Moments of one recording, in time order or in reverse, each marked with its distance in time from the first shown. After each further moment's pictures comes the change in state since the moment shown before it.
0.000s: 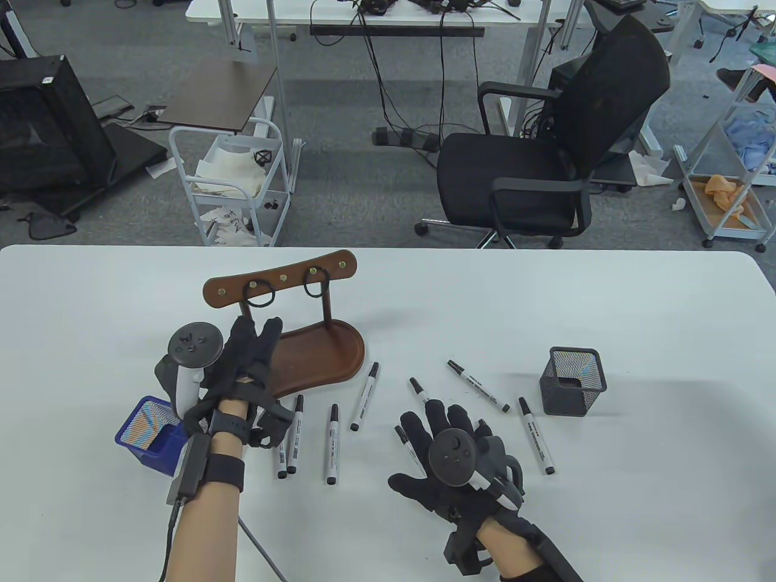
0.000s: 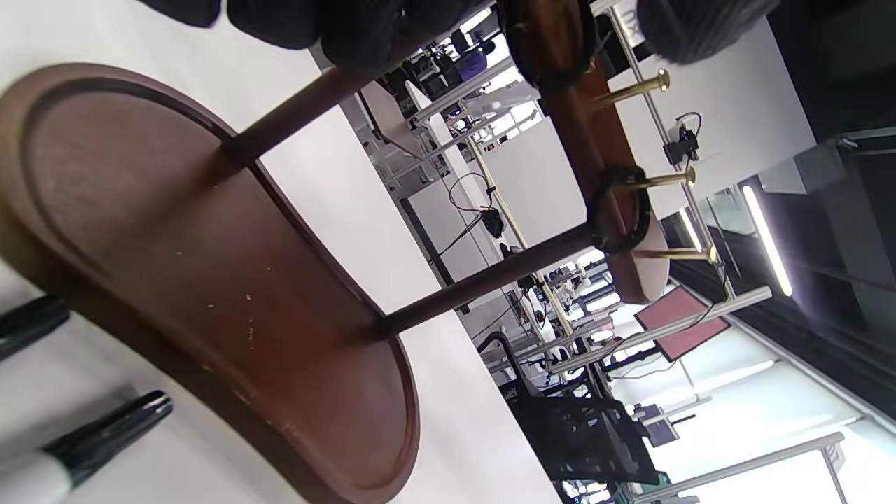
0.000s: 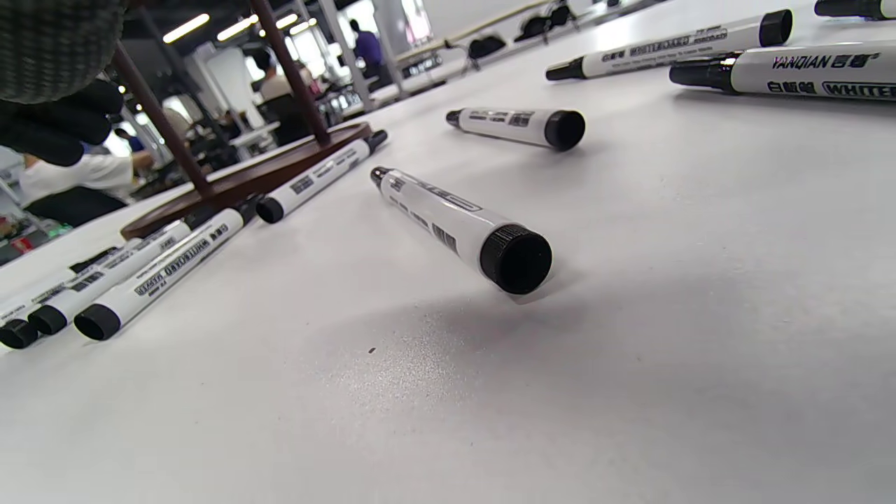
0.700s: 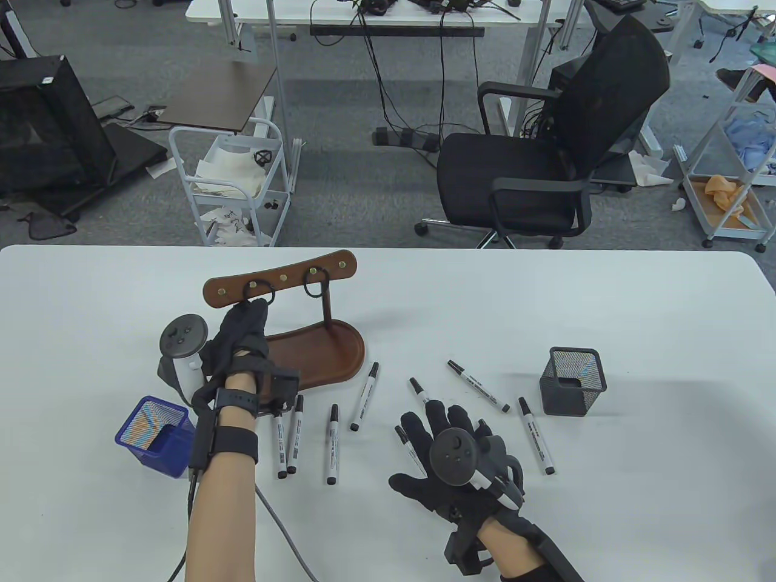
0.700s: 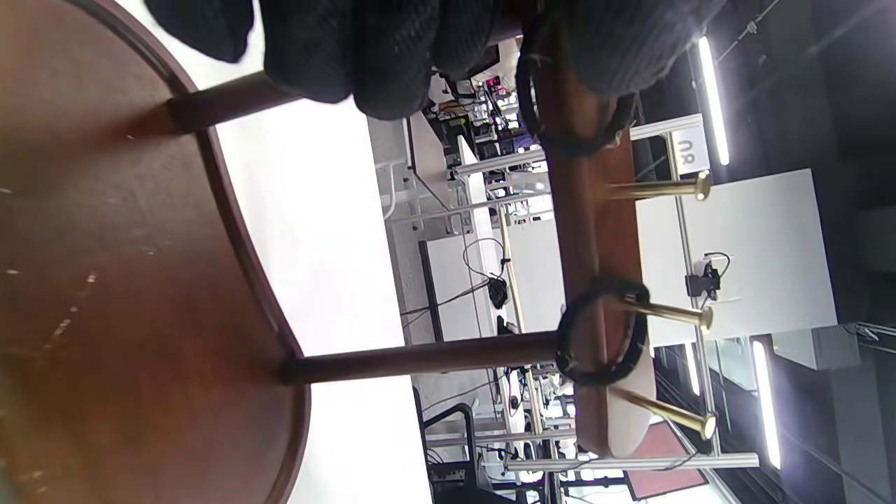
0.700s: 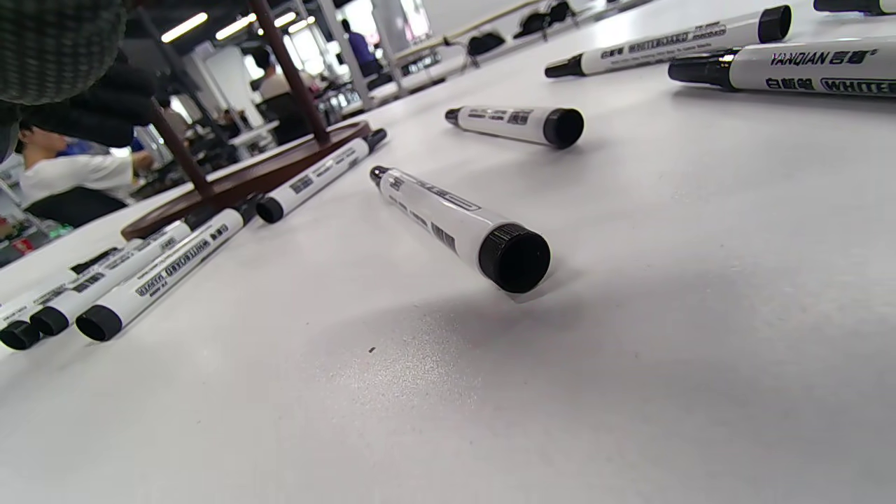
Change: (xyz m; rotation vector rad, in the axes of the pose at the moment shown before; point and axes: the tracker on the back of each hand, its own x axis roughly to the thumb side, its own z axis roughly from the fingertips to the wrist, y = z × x) left_hand -0.005 -0.001 -0.028 0.138 0.100 0.288; right_hand 0.000 -0.001 0.001 0.003 0.001 -0.006
